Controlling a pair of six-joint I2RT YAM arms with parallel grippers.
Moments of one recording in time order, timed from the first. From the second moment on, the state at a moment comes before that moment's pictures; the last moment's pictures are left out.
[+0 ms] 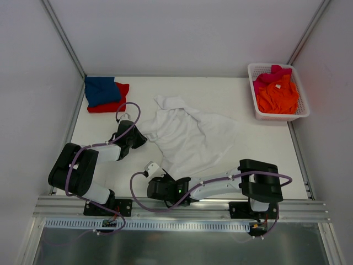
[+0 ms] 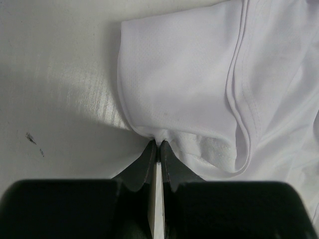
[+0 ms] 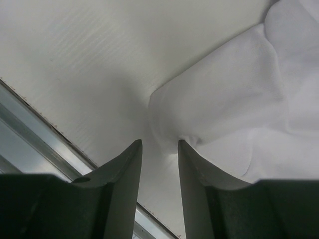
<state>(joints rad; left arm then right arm) -0.30 1.49 0.49 0.27 -0.01 -0.77 1.55 1.77 1.03 -0.28 0.59 0.47</state>
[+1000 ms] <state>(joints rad) -0.30 1.49 0.50 0.27 -0.01 -0.75 1.52 1.75 0.91 -0.12 0.56 0.54</state>
